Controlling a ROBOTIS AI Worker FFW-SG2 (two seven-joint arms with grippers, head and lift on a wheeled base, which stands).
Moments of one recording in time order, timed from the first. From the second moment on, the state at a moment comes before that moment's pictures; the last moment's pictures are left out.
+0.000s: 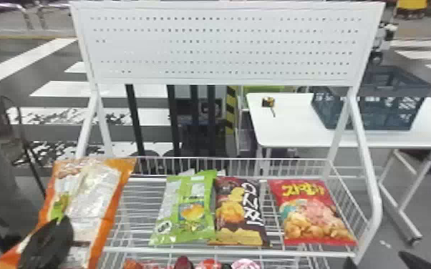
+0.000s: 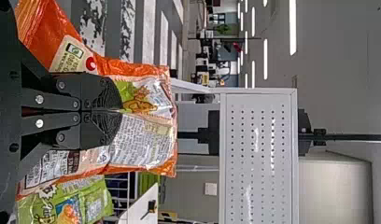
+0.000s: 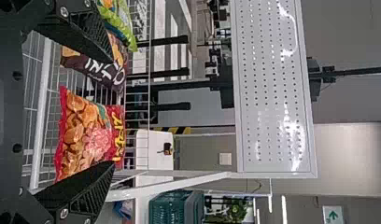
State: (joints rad) left arm 0.81 0.17 0.11 -2.48 0.19 0.14 0.12; right arm 0.89 0.00 -0.10 -2.48 -0.10 0.09 0.21
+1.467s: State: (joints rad) left arm 0.79 0.17 0.05 -2.45 0.12 0.12 0.12; right arm 0.01 0.00 -0.09 -1.60 0.06 0.37 0.22
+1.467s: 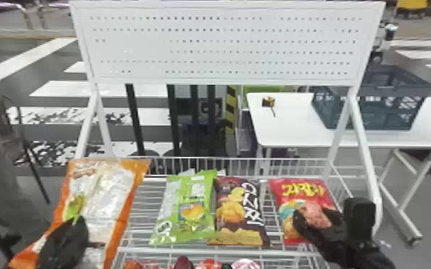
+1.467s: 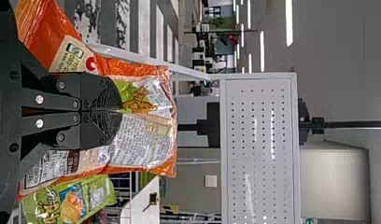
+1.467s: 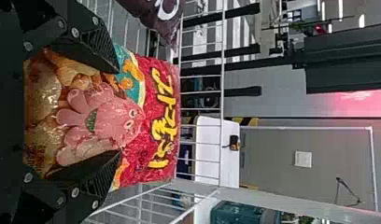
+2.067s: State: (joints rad) left arm 0.80 0.17 0.04 -2.46 0.12 0.11 0.12; right arm 0.06 0.00 -0.08 -1.69 0.06 0.45 0.23
